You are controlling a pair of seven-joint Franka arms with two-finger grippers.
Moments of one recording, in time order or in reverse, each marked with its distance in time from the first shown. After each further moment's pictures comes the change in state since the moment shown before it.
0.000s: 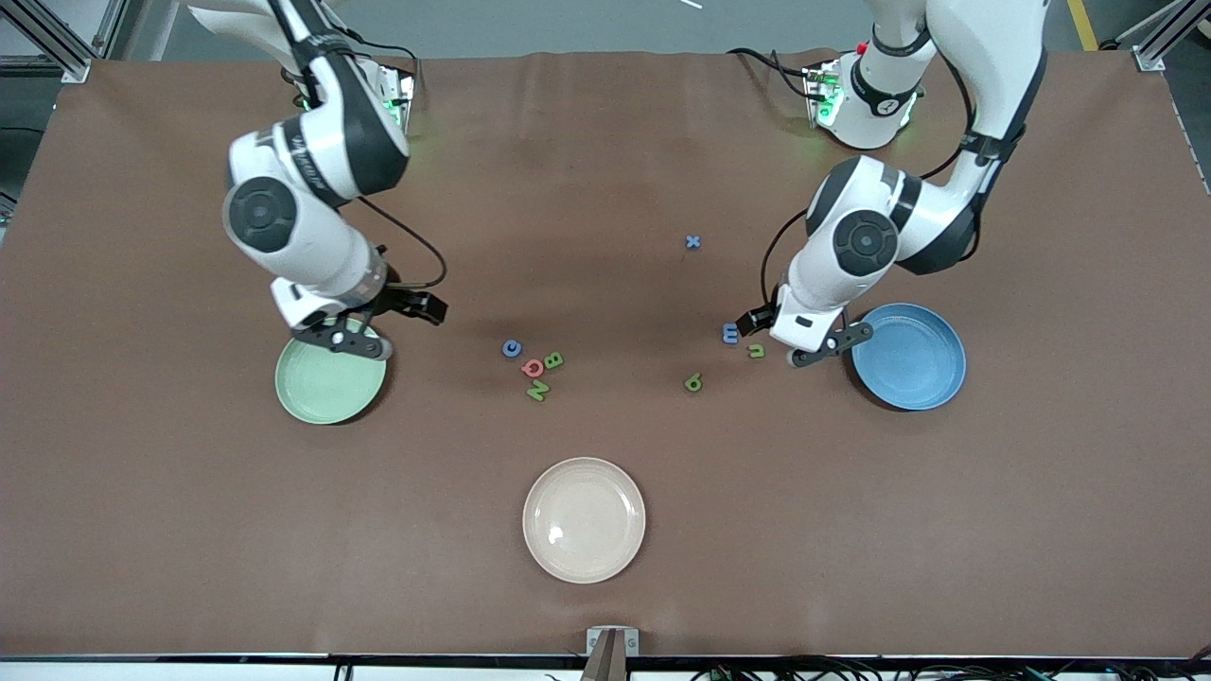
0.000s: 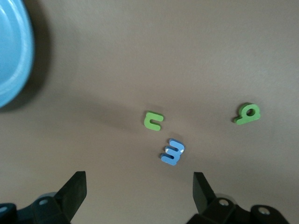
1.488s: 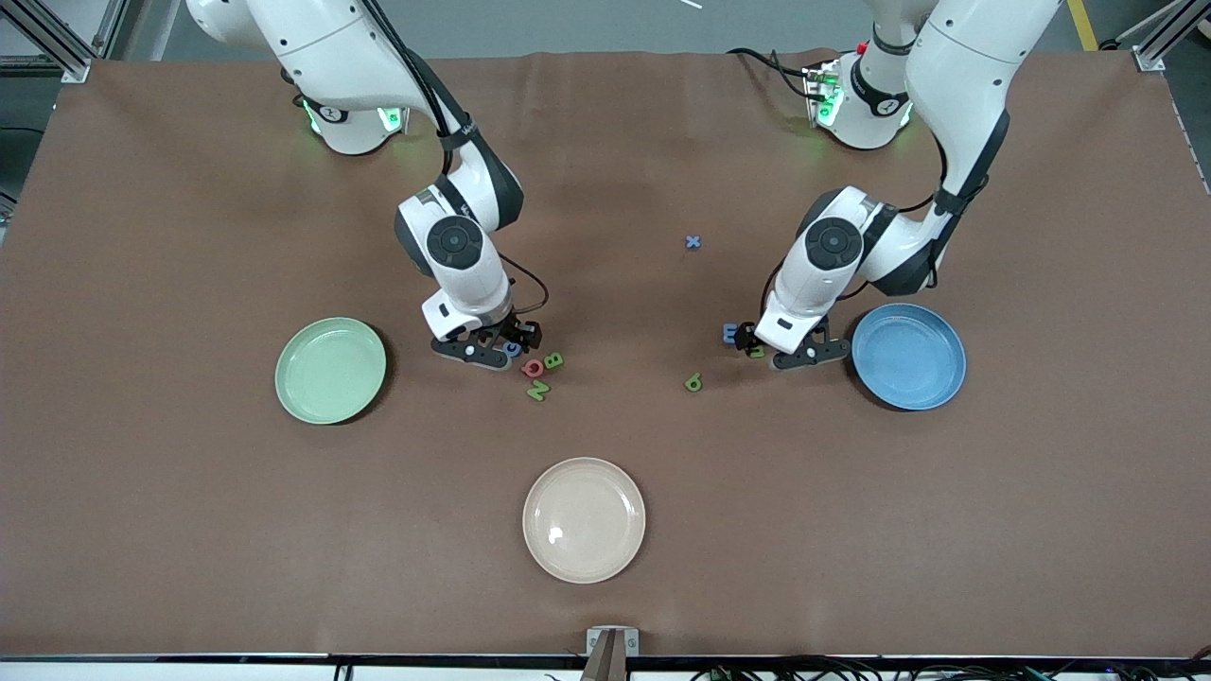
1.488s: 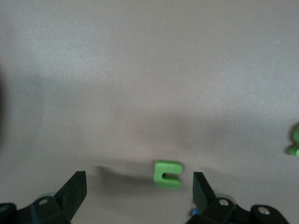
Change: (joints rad) left arm 0.011 0.150 0.028 -0.111 0.305 0.378 -0.032; right arm 0.207 0.358 -0.023 0.018 -0.119 0.433 0.291
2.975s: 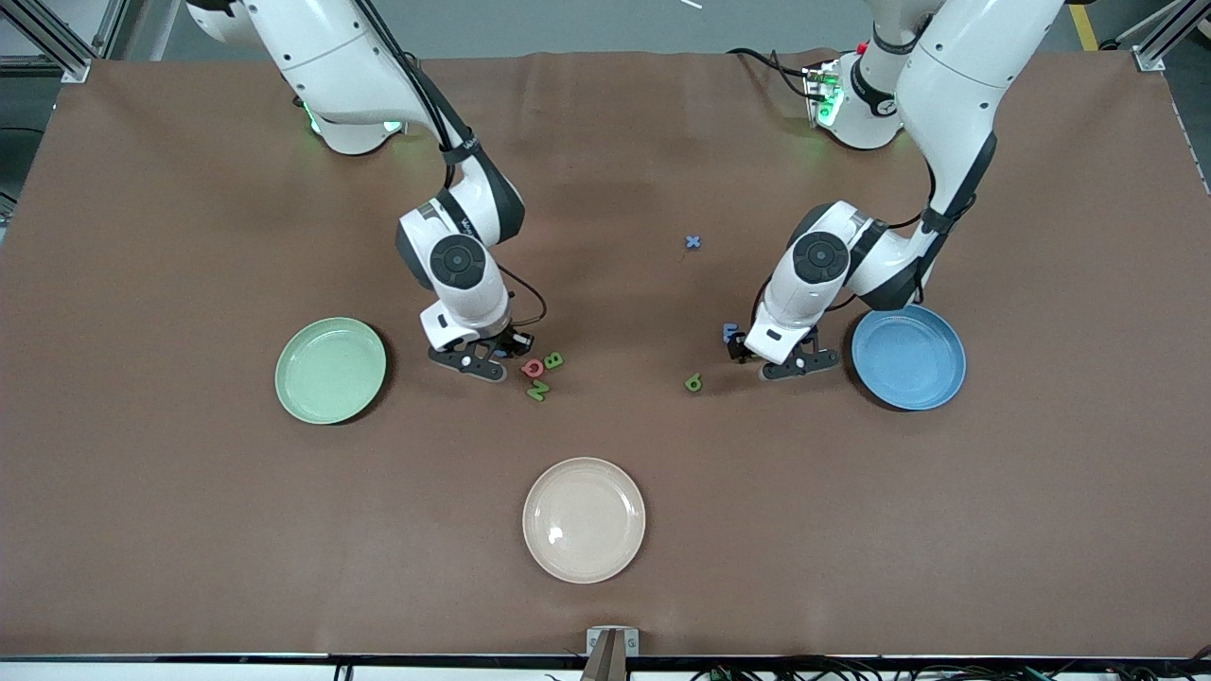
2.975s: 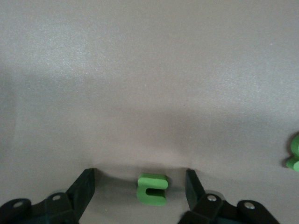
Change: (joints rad) left arm -0.010 0.054 -0.002 0.046 0.039 0.000 -0.039; right arm -0.029 -0.005 -0.011 0.052 -0.001 -0.123 -0.001
